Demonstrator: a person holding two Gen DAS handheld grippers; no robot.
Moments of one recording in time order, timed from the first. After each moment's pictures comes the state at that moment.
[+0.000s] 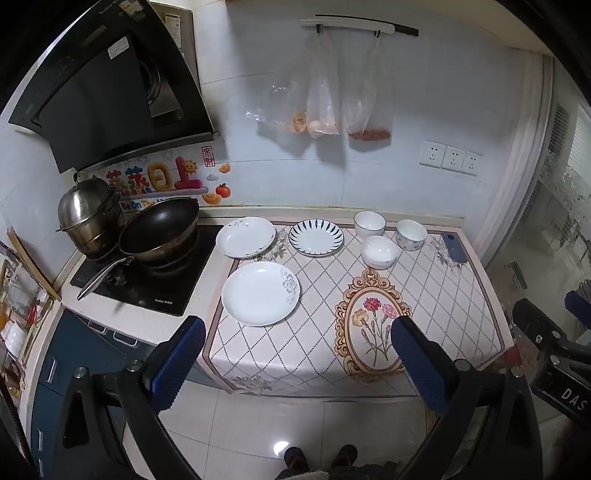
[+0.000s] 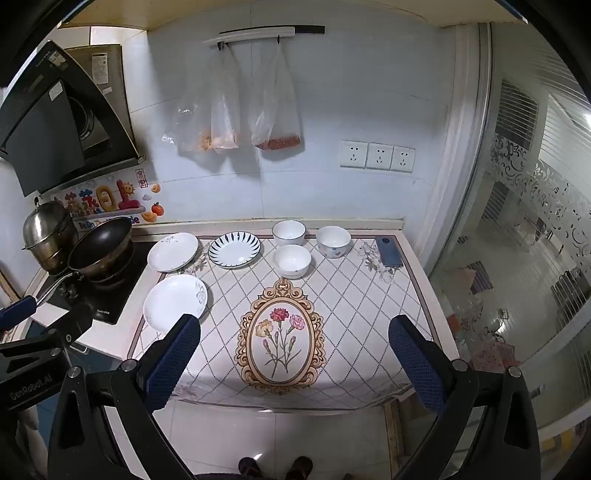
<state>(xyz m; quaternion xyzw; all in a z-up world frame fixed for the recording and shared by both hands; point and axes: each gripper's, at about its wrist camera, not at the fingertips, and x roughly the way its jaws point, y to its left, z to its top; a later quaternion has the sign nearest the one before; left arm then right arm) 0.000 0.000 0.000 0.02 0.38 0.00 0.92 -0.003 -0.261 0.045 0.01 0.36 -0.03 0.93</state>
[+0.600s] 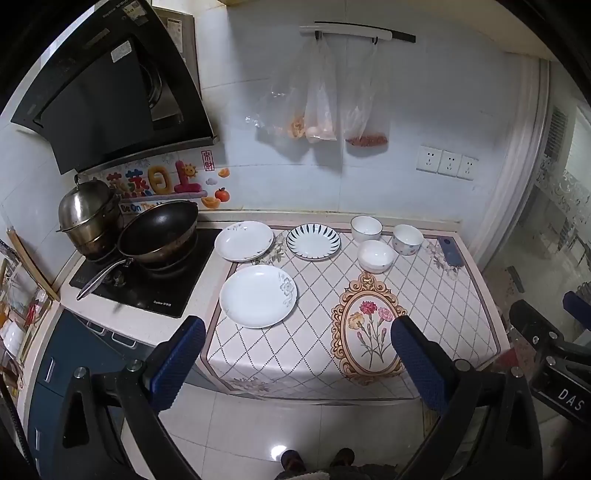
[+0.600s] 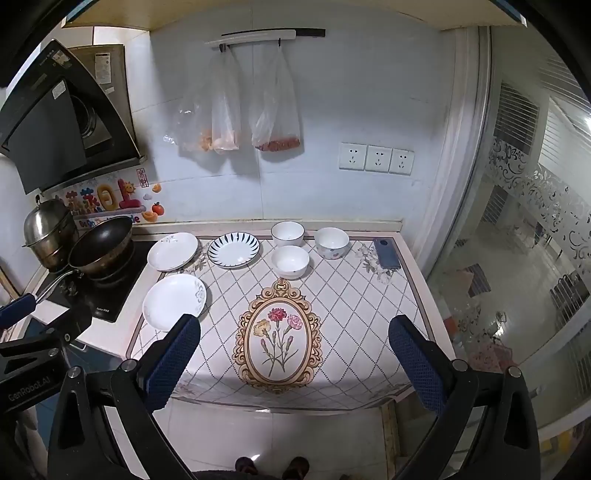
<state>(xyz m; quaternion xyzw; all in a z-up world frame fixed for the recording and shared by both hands) -0.002 -0.002 0.003 0.01 0.38 0.00 0.93 -0.007 -0.263 0.051 0.01 0.36 -0.03 0.93</state>
